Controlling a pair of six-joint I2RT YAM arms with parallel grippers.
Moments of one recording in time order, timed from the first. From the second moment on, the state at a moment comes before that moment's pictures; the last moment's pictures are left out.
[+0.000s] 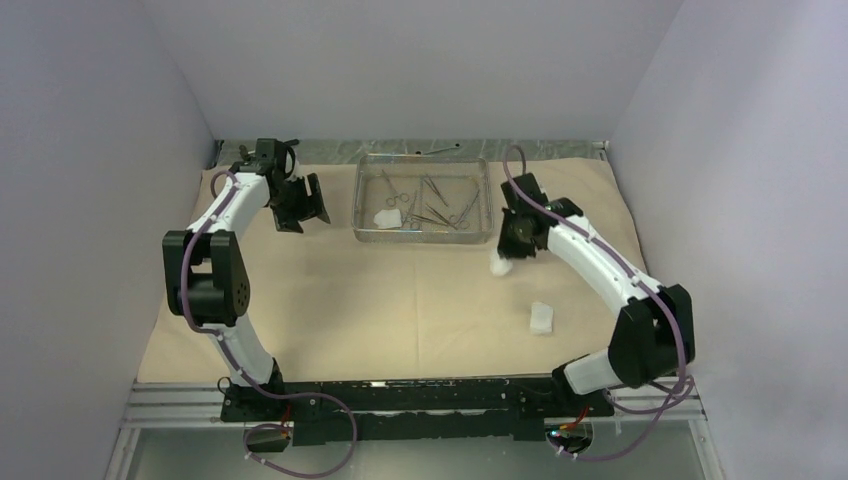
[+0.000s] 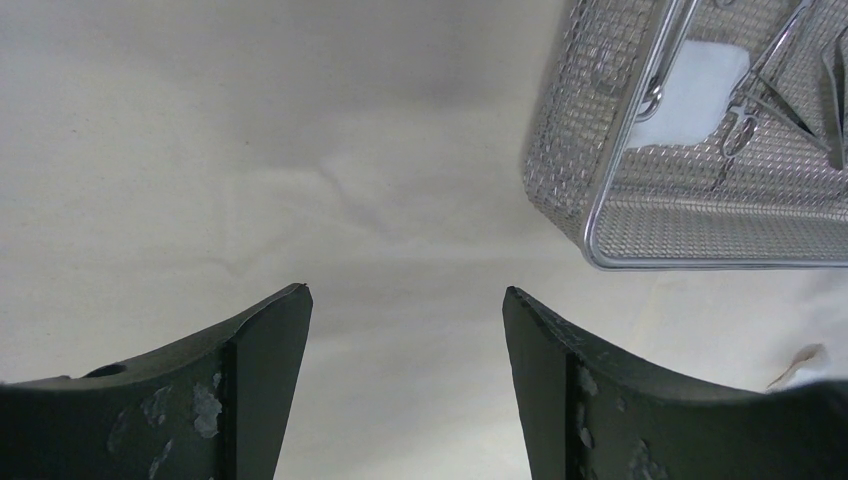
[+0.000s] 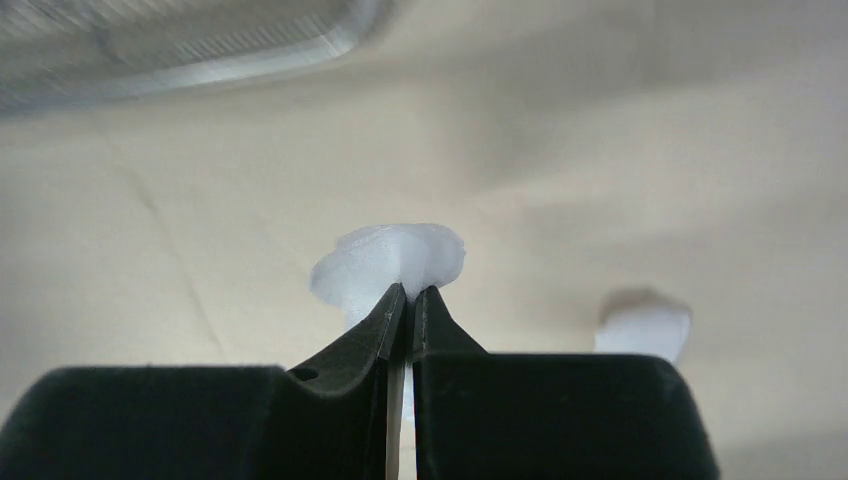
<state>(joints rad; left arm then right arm) -0.02 1.79 1.44 -0.78 0.23 -0.31 0.38 1.47 1.21 -0.79 0.12 0.55</state>
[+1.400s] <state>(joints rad) -0.02 1.76 1.39 -0.74 0.26 -0.31 0.39 1.36 1.04 -0.80 0.20 0.61</state>
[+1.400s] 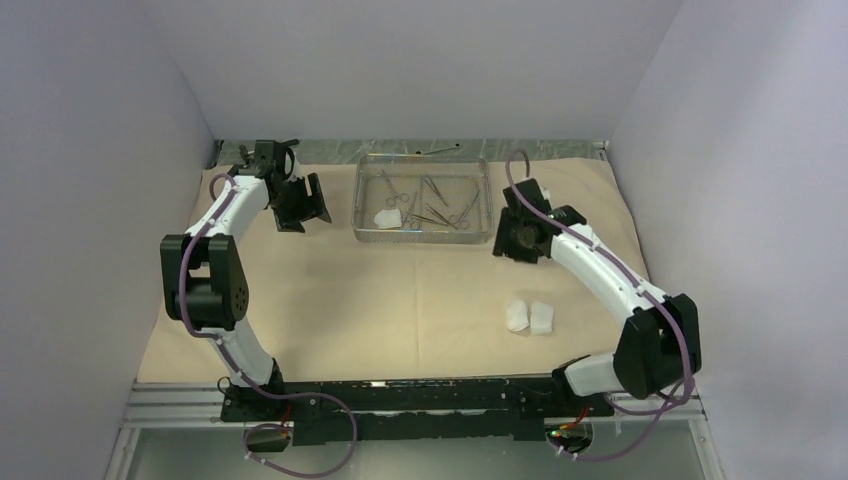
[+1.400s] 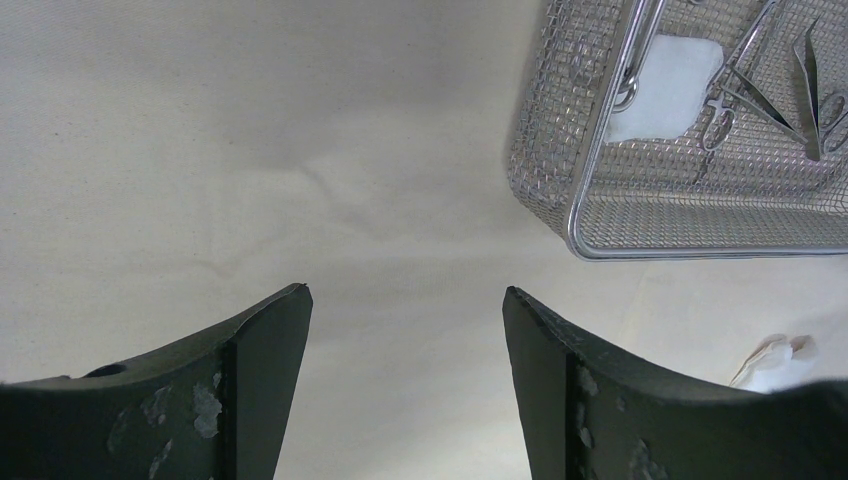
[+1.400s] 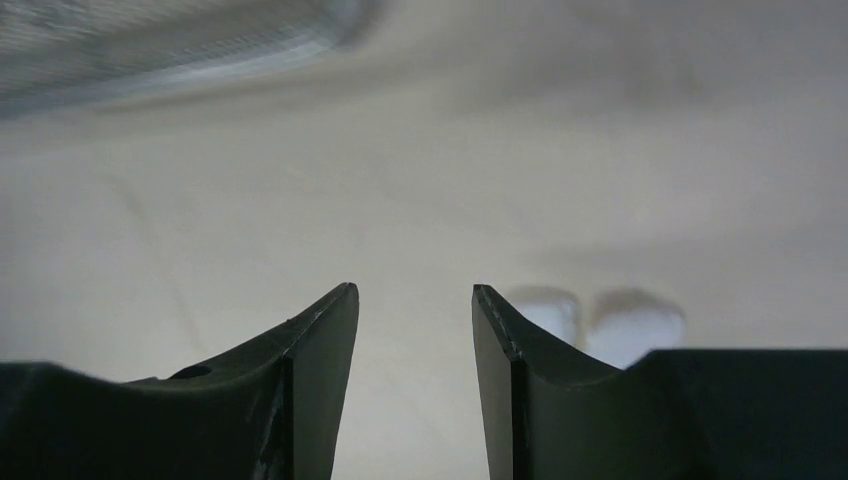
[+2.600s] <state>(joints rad) -0.02 1.75 1.45 -0.77 0.37 -0.28 0.61 2.39 2.01 -0.52 -0.09 0.36</state>
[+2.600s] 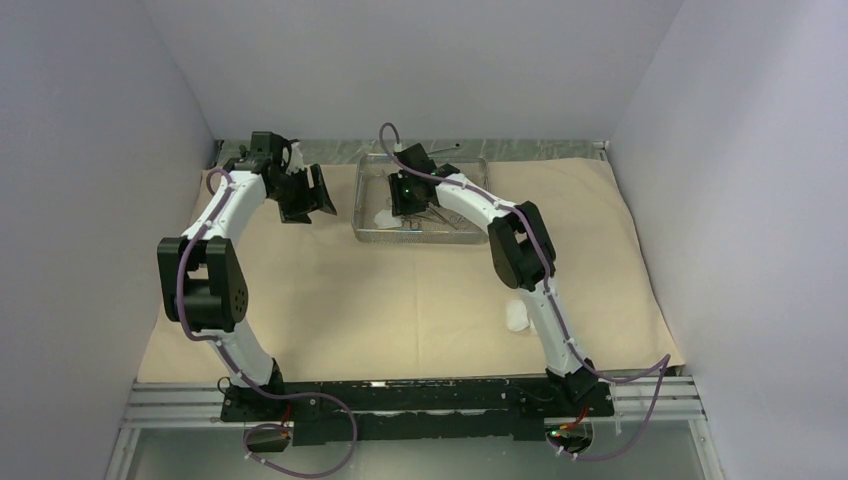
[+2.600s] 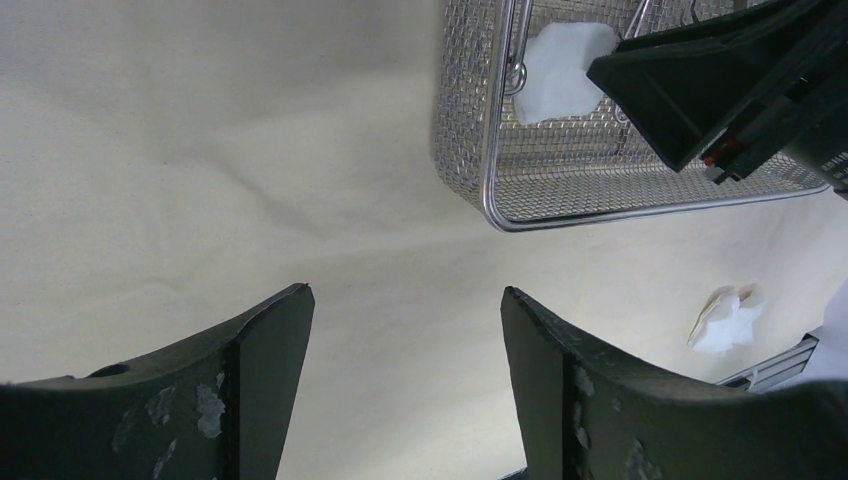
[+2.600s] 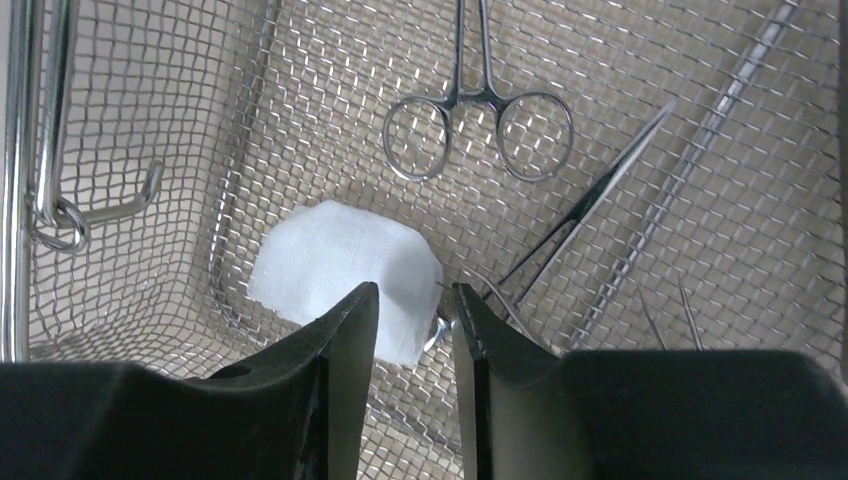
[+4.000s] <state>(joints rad) -0.02 1.75 1.46 -0.79 0.34 -0.27 0.62 2.04 1.89 -0.57 -0.05 0.36</state>
